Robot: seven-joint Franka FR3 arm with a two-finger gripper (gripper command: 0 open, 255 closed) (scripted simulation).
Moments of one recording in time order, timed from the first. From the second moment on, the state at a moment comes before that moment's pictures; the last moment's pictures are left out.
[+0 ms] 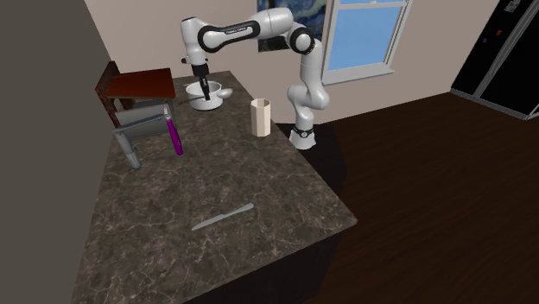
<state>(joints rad) -0.58 0.04 -0.78 -1.72 0.13 1.69 -0.27</state>
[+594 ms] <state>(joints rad) -0.59 0.06 -0.78 -1.82 0.15 1.81 -0.30</state>
